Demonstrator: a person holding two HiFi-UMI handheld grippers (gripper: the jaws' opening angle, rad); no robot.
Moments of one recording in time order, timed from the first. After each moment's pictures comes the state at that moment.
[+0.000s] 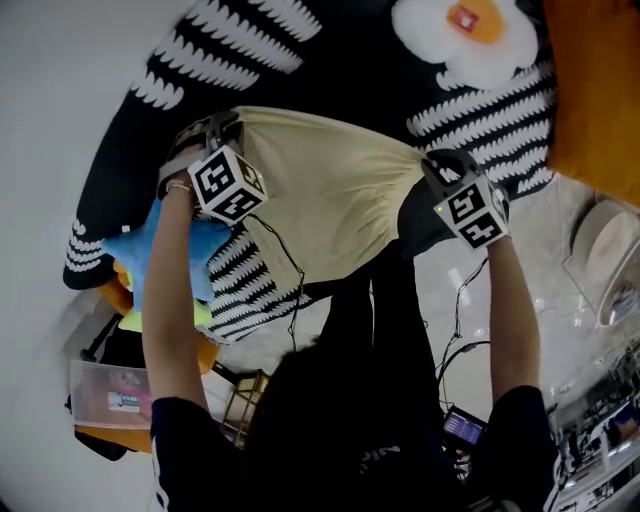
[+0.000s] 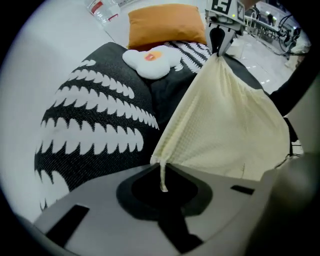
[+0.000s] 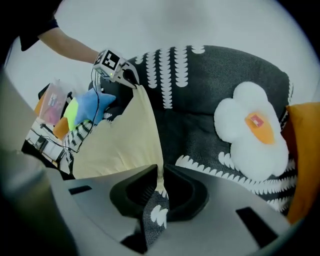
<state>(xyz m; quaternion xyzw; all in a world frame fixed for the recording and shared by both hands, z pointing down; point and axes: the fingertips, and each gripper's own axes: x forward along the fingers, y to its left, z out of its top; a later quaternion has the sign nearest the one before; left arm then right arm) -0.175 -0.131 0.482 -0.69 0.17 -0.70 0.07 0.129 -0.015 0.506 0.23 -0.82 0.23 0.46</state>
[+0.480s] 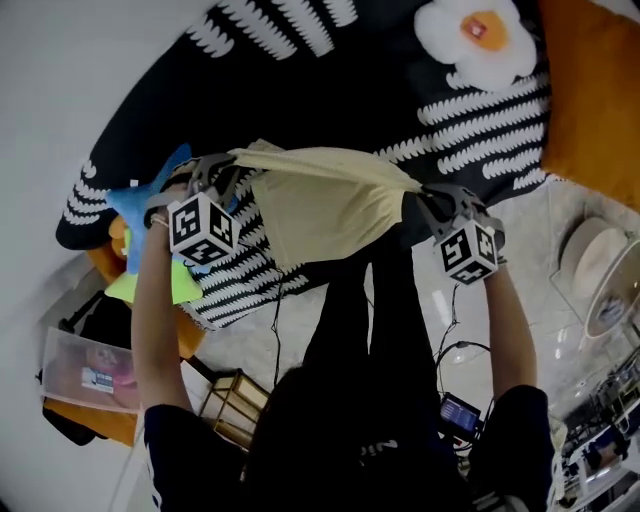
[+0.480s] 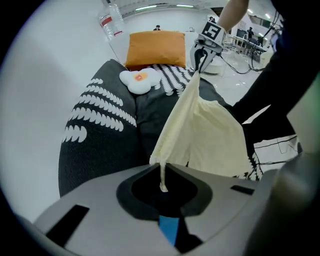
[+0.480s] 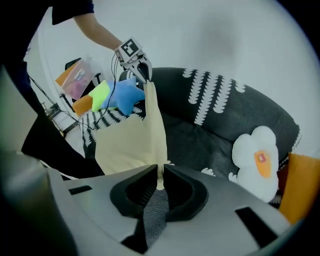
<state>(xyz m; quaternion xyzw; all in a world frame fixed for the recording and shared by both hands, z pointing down) -0.217 0.007 0.397 -0.75 0.14 -0.65 0.02 0.096 0.079 0.441 0.15 -0.86 0.10 0.48</state>
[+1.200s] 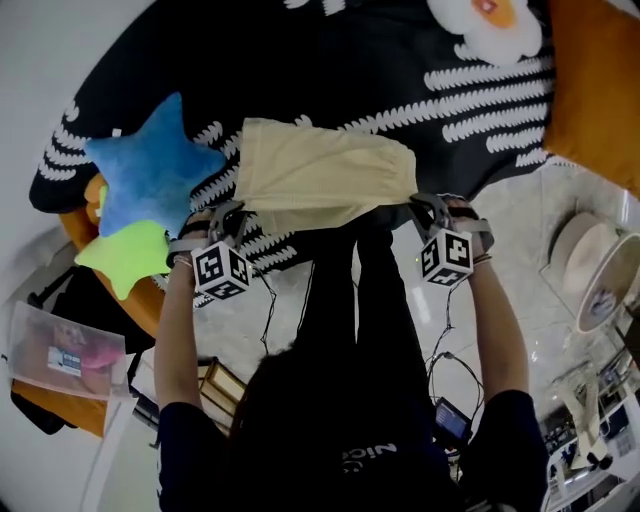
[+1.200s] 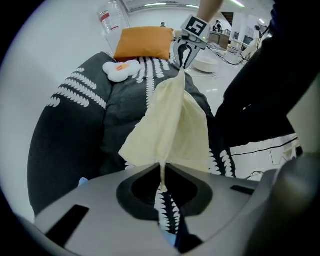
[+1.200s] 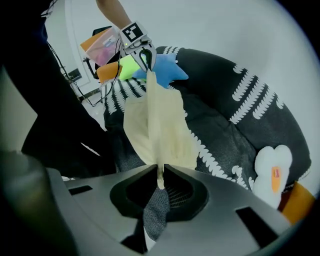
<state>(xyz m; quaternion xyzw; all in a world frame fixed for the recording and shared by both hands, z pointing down) -0.206 0.216 0.472 -0.74 0.15 -0.65 -0.04 0.115 0.198 0.505 0.04 -0.83 0.00 0.56</state>
